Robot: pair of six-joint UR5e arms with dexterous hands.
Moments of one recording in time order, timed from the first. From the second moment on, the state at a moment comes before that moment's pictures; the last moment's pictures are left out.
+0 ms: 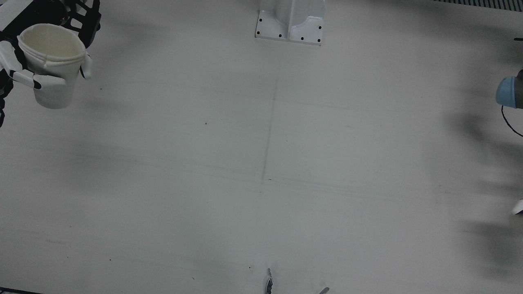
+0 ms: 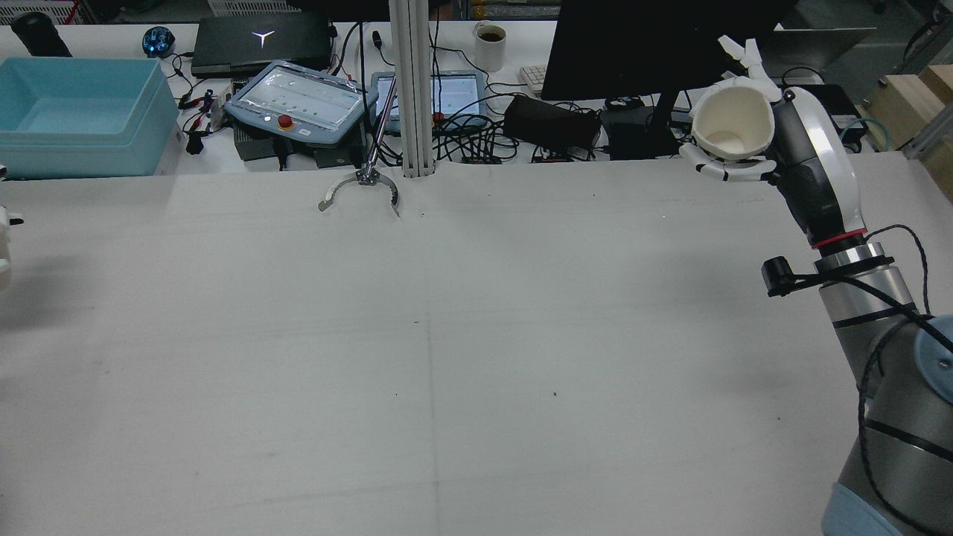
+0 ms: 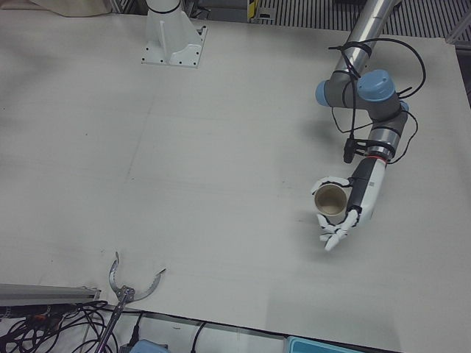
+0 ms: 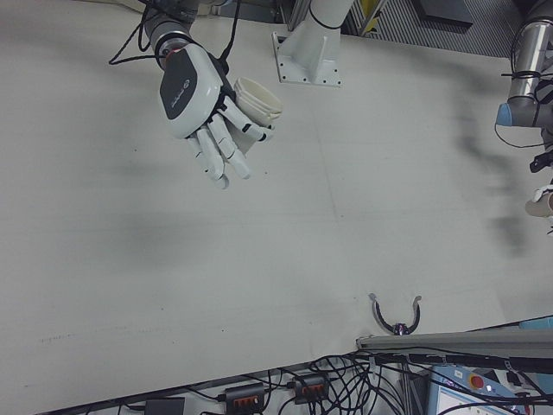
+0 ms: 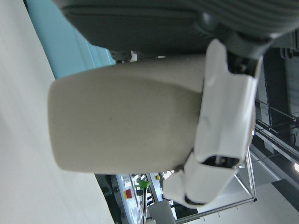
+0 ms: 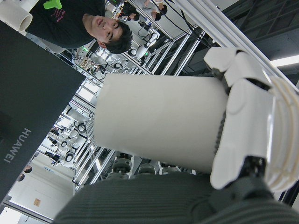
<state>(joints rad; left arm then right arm) -1.08 -1.59 -1.44 -0.31 1.29 0.37 0.78 -1.48 2.17 -3.28 -0.73 -0.96</state>
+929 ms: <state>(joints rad) -1.02 -1.52 -1.06 -0.75 1.08 0.40 0.85 -1.55 2.14 -3.29 -0.78 -0.84</state>
